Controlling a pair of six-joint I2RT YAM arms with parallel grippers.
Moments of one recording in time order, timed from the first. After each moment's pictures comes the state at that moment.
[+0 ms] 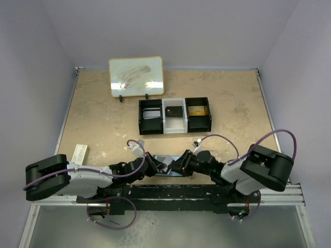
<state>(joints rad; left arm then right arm) -1.23 1.18 0.20 0.45 -0.38 -1.42 0.99 1.44 0.10 0.86 -0.09 1.42</state>
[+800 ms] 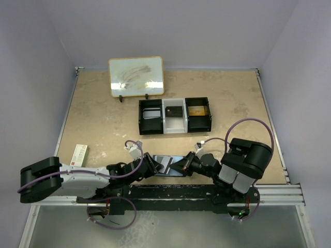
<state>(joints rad) -1.24 1.10 0.21 0.24 -0.44 -1.38 0.99 1.70 0.02 1.34 -0.07 1.54</state>
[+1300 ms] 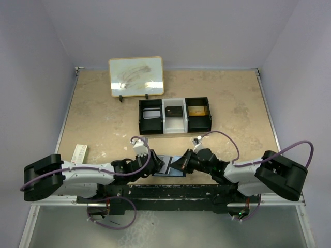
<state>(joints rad) -1.24 1.14 0.35 0.07 -0.50 -1.25 0.99 1.30 0.13 0.74 -0.06 1.37</state>
